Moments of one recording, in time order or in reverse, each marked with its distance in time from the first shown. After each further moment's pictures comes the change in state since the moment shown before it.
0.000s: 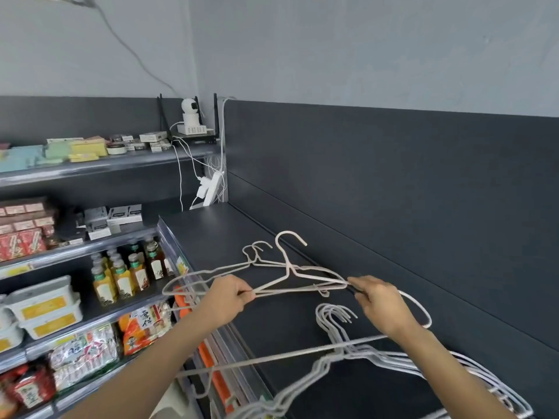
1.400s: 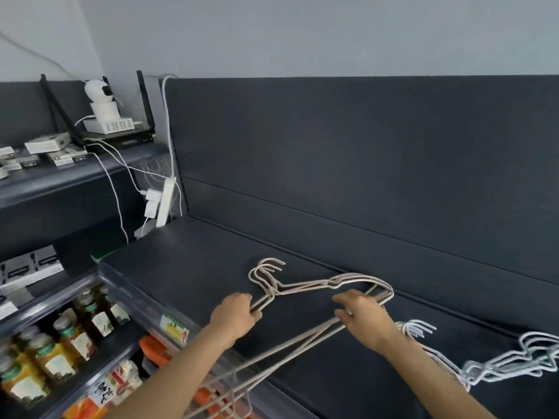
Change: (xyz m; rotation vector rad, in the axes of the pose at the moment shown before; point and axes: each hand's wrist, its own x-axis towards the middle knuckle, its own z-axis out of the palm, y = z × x) left_hand 0.182 -0.149 -0.007 0.320 -0.282 0.052; right_hand 0.099 -0.110 0.113 -0.019 -0.086 0.368
